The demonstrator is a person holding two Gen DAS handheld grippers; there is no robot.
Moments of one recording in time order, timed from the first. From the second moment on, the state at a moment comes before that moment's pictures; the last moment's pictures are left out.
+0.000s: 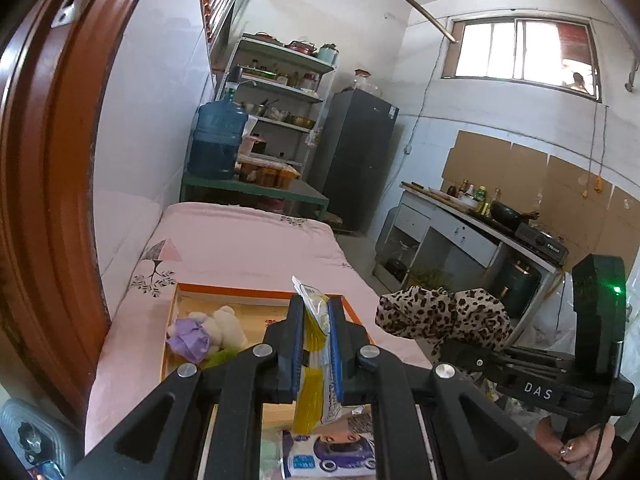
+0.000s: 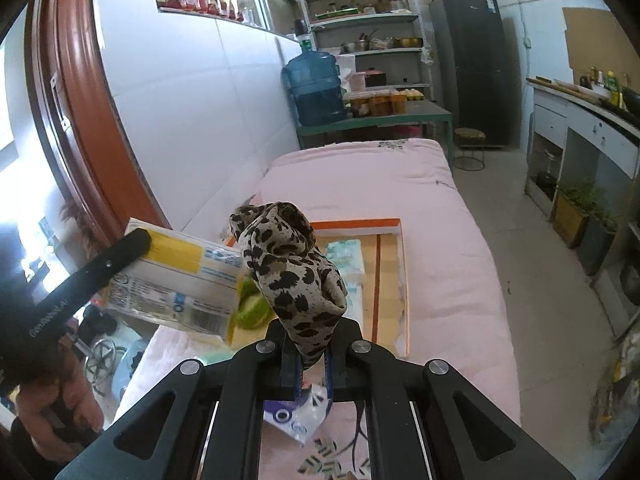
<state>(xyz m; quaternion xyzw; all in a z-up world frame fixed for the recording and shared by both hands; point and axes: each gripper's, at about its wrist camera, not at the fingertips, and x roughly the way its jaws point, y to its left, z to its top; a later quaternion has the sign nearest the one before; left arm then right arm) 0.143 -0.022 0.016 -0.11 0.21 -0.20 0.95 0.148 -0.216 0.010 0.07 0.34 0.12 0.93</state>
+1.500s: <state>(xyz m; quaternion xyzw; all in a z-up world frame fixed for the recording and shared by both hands) 0.286 -0.017 -0.051 -0.13 0.29 -0.16 0.94 0.290 -0.201 -0.066 0.08 0.40 0.11 0.90</state>
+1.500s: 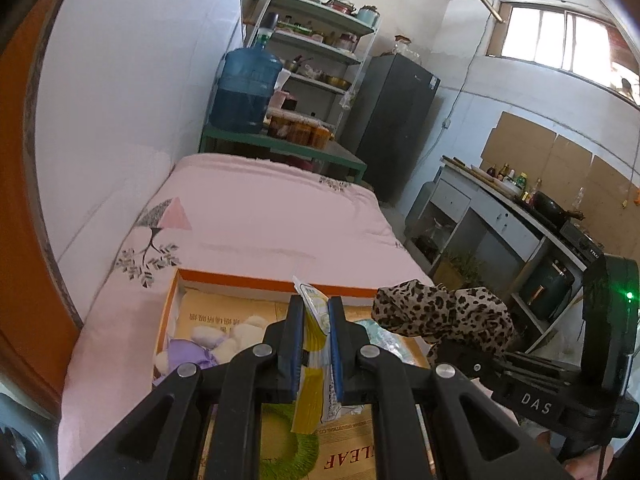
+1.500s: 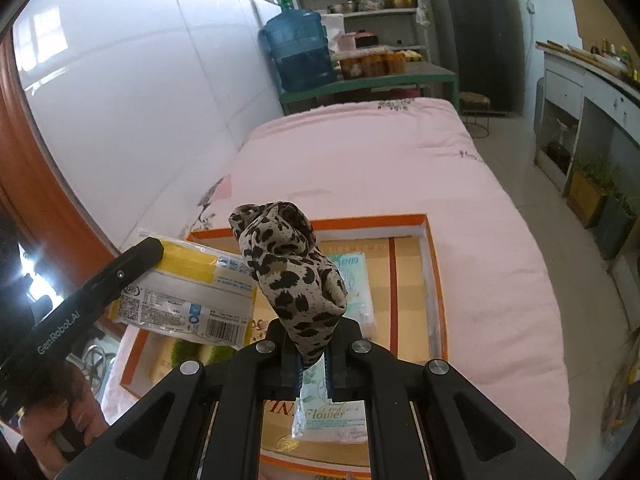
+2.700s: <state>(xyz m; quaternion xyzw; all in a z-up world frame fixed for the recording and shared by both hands) 0.326 -0.001 -0.107 -0.16 0.37 -0.13 0.91 0.305 -0.193 -0.106 0.07 0.44 0.12 0.89</state>
